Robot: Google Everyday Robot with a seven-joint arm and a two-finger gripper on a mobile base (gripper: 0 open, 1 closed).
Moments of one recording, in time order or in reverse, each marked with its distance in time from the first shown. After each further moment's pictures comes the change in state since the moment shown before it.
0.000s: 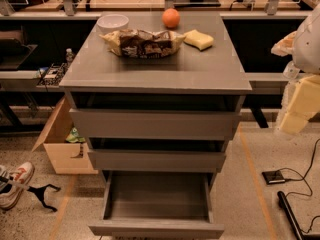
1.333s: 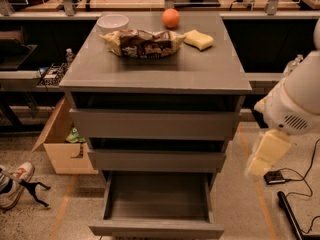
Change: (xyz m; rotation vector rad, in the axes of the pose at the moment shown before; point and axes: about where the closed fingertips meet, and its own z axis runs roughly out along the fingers) arm 0.019 0.044 0.110 -0.165 -0.025 0.172
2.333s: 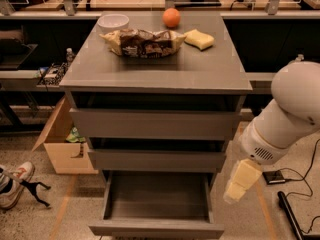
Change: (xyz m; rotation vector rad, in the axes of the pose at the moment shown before) arm 0.020 0.021 0.102 -0.114 0.032 0.100
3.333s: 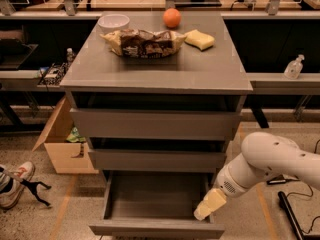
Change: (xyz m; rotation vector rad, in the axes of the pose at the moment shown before) arm 0.010 -0.013 0.182 -0.099 -0.100 0.261
